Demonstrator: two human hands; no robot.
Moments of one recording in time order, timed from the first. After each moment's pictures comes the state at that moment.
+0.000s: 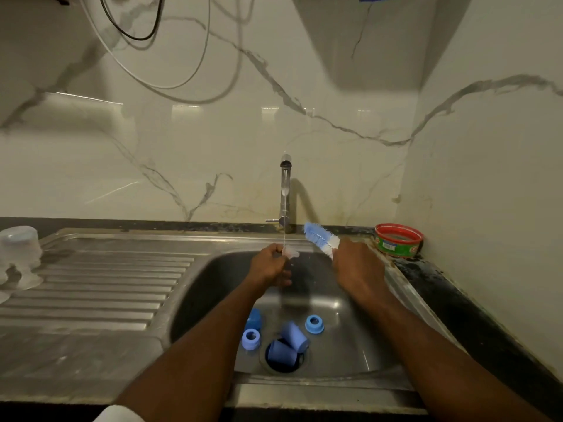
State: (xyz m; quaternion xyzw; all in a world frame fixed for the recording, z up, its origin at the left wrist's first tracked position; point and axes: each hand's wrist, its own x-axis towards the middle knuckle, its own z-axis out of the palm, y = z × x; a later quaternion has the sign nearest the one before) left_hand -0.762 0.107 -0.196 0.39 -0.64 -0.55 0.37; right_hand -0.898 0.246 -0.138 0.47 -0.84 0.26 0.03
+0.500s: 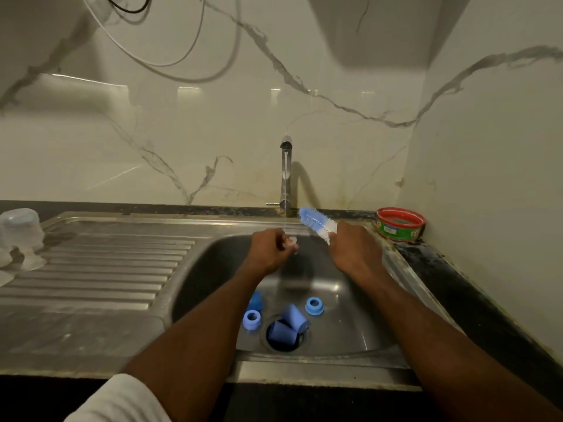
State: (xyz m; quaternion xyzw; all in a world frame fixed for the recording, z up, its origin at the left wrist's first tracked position) left_hand -0.758 0.104 -0.204 0.39 -0.79 -0.28 0.37; right_hand -0.897 0.247 -0.137 0.48 -0.84 0.25 0.04
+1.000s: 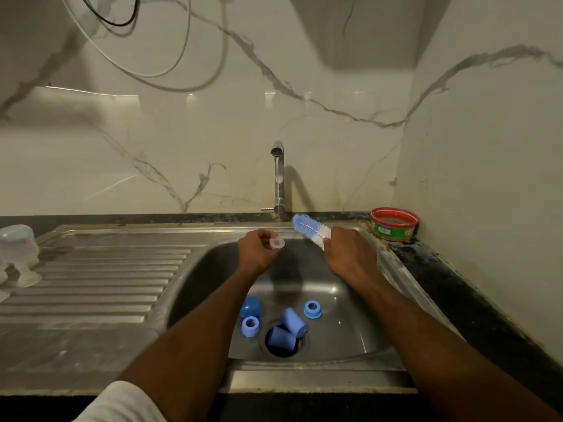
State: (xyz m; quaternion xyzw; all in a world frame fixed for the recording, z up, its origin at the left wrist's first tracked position) left_hand -0.758 0.086 -0.207 0.43 -0.74 -0.30 0.43; right_hand -0.901 0.248 -0.141 0.48 -0.83 0.27 0.05
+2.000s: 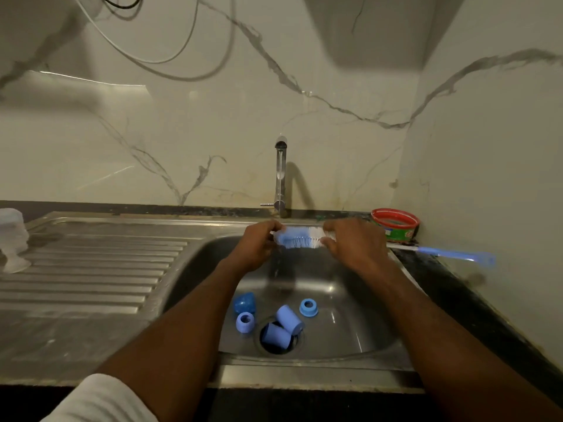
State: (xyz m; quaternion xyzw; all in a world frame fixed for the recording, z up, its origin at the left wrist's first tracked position) left_hand -0.740 0.081 -0.195 0.25 -0.89 -0.15 0.36; right_hand -0.917 0.253 -0.124 0.60 -0.76 0.14 0.20
